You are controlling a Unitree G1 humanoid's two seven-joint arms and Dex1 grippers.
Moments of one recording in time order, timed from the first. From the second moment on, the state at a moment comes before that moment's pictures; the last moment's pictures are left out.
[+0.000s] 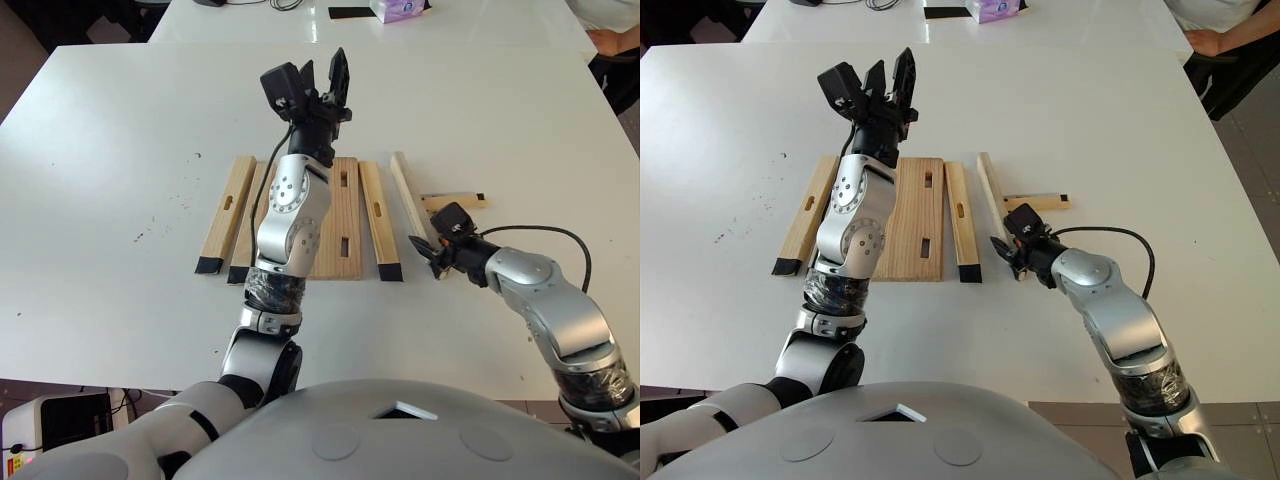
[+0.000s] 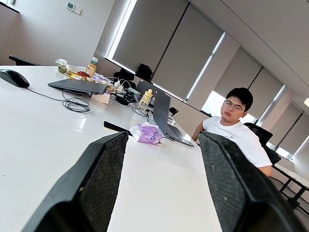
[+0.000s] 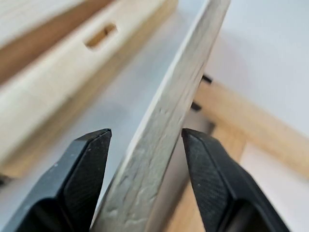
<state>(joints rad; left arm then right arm) -0.40 -0.15 -0.11 0.01 -0.44 0.06 0.14 0.04 -0.56 0.23 -0.56 0.15 0.98 0.38</state>
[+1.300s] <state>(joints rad) -0.41 0.07 0.23 -0.28 -1.40 0.63 -0.08 -0.64 -0.42 -0.11 0.07 0.42 0.36 0.84</state>
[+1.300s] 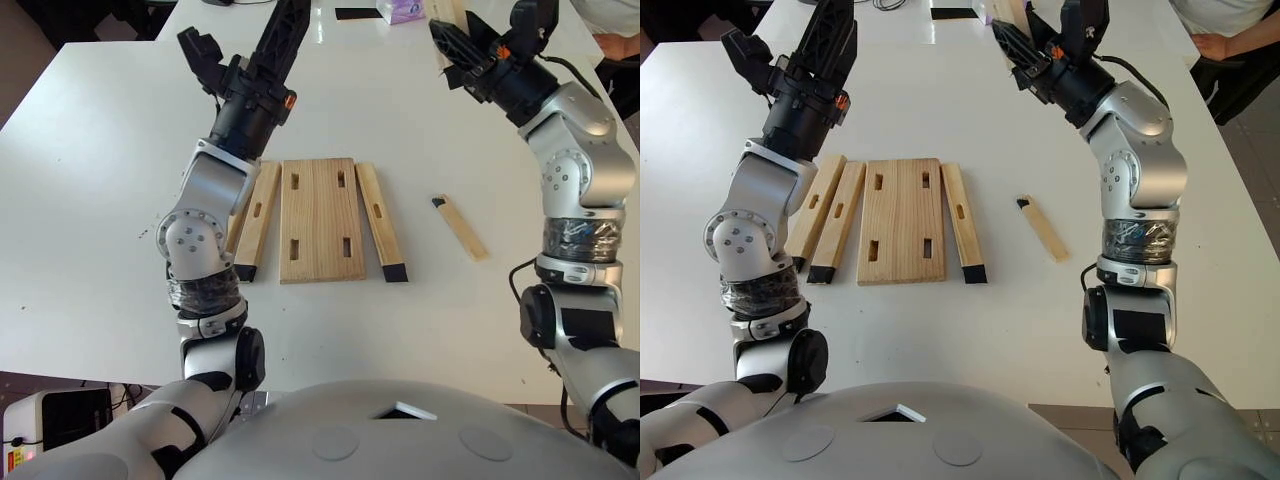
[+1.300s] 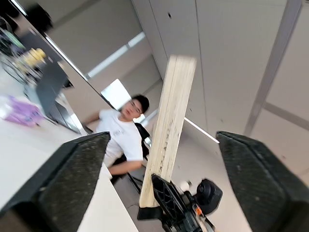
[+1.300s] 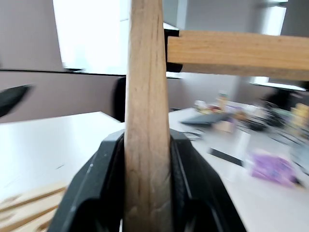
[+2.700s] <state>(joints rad) -0.37 0.14 0.17 -0.35 -1.45 0.70 0.02 -0.42 -0.43 0.12 -0.03 0.23 0.02 0.86</state>
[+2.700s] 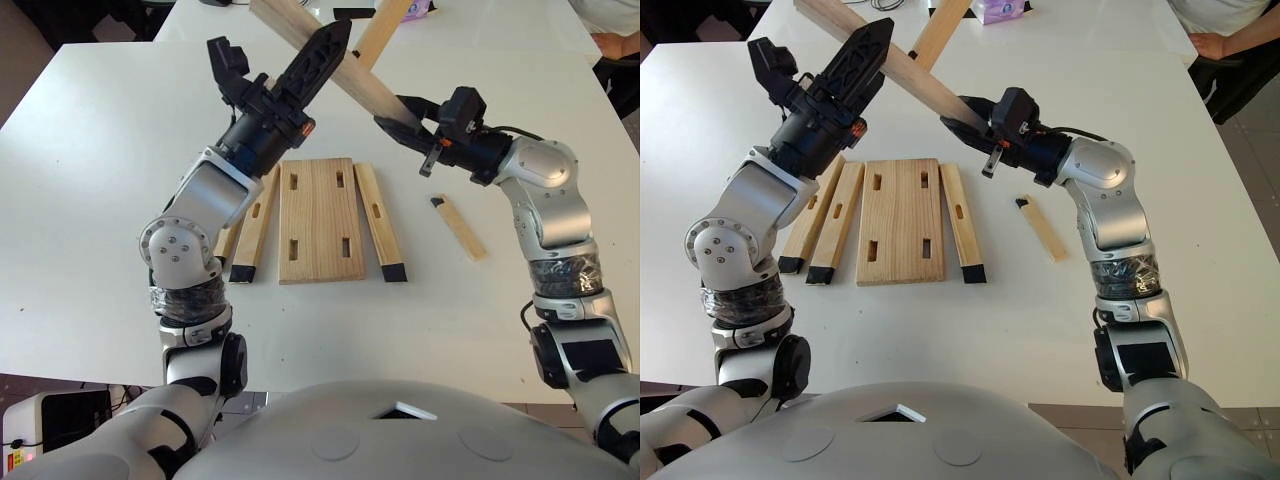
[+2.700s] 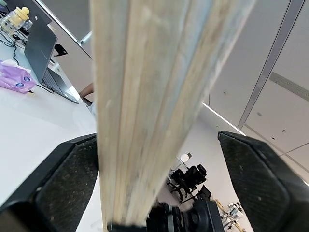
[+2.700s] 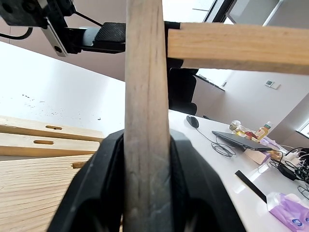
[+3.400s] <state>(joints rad) -0.36 0.18 0.16 -0.32 -1.43 0.71 0.03 -0.37 -0.44 0.14 -0.08 0.22 0.04 0.82</state>
